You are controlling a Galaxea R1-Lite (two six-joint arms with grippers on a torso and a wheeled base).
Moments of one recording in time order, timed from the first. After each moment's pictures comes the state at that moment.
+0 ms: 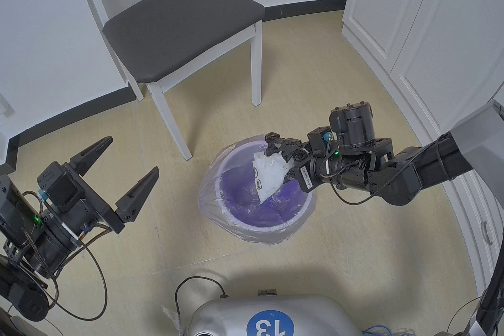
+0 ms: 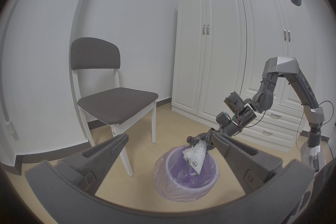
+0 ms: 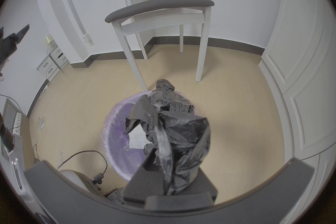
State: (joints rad) left arm -0.33 1.49 -0.12 -1.55 -0.22 0.15; right arm 0.56 2.10 -1.23 -0.39 -0.08 -0.14
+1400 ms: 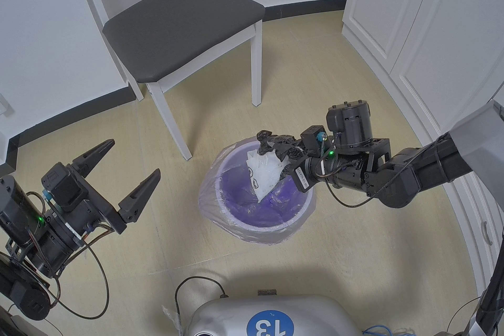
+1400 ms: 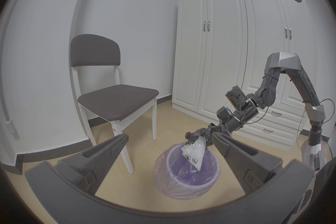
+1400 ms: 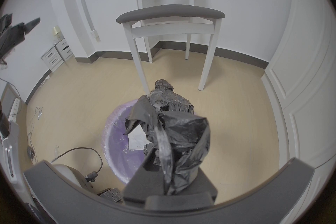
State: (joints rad) left arm -0.32 1.51 -0.13 -1.55 -0.21 0.16; right arm 0.58 2.11 -1.24 -0.45 -0.08 -0.25
